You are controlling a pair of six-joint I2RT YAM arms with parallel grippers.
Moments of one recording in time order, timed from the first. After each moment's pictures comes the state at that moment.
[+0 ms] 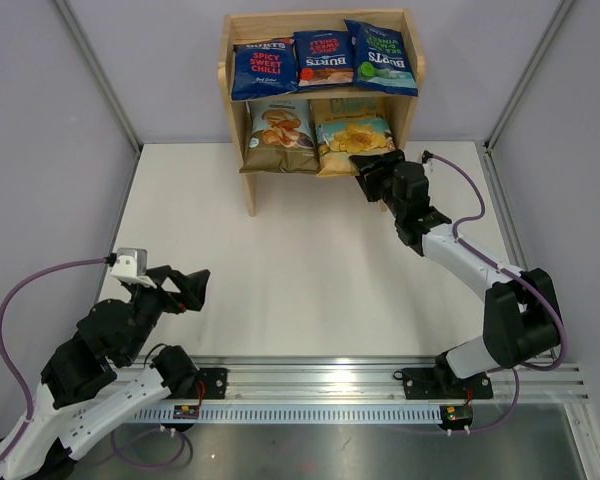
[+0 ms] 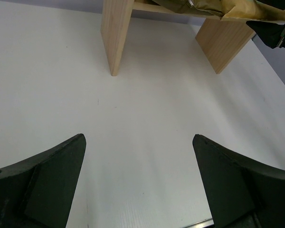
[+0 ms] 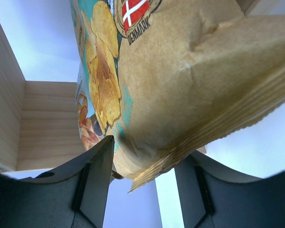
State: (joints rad) left arm -0.86 0.19 0.79 -0.78 -0.55 -0.38; right arm 0.39 1.48 1.00 0.29 0.12 1.35
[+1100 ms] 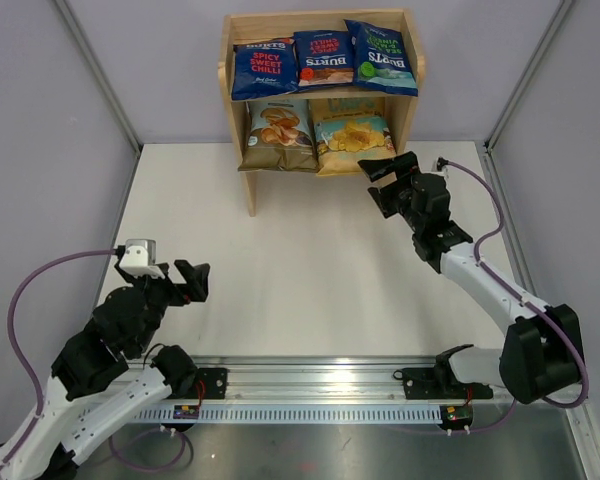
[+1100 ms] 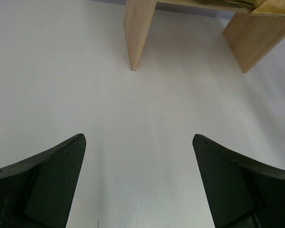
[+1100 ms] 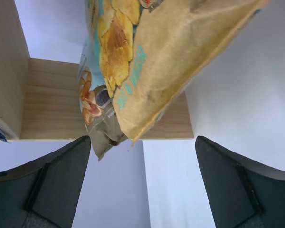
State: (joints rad) left arm -0.79 0.27 0.80 -0.78 -0.58 -0.38; right arm 0.36 1.30 0.91 0.23 0.04 1.28
